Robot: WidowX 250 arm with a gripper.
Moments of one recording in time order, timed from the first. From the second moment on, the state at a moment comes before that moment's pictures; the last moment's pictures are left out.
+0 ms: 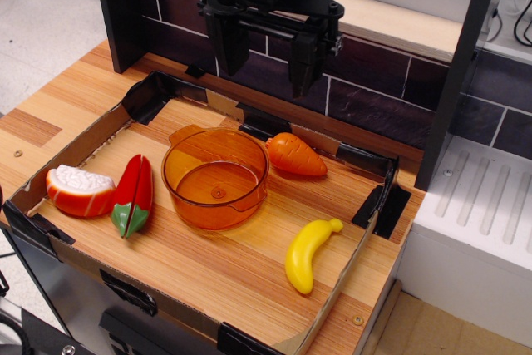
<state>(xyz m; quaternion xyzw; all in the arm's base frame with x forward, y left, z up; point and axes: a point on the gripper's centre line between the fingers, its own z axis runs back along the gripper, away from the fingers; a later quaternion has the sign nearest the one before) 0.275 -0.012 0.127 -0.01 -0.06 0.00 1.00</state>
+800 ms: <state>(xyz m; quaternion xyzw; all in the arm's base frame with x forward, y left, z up) 0.257 0.012 0.142 -0.05 0.02 -0.26 0.96</state>
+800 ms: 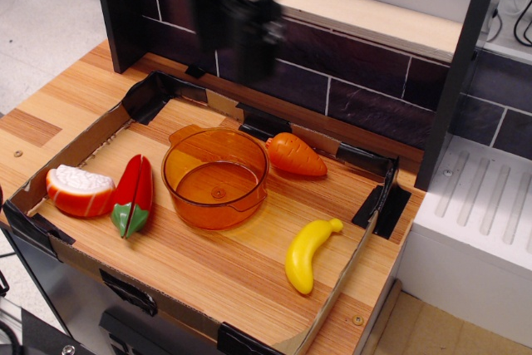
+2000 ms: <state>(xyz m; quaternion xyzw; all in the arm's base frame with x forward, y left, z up) 0.203 0.124 0.081 -0.02 0.03 -0.55 0.83</state>
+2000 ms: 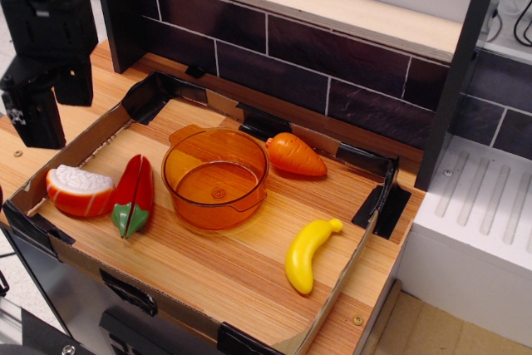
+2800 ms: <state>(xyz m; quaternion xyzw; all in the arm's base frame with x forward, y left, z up) 0.192 0.134 0.035 -0.02 0.06 -0.59 0.81</state>
